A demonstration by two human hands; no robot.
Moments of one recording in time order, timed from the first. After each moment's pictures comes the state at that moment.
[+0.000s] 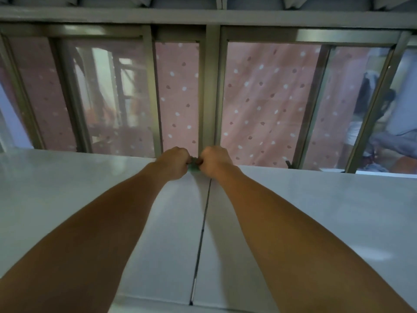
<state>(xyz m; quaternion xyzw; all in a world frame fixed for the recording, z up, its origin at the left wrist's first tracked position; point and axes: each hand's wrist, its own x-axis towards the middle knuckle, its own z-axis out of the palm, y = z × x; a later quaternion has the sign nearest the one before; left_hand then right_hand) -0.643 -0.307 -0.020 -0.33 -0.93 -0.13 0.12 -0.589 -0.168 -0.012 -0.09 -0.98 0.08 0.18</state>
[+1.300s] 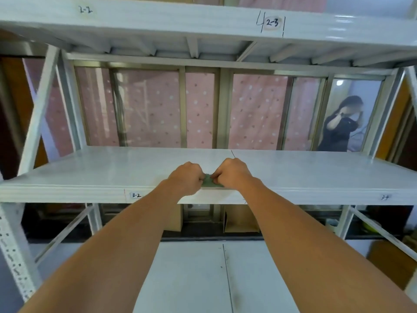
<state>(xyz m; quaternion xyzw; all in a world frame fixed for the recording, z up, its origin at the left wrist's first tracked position) -0.434 -0.538 -0.025 -0.42 -0.89 -0.10 0.12 -0.352 -0.394 -0.010 -0.15 -0.97 0.10 0.16</state>
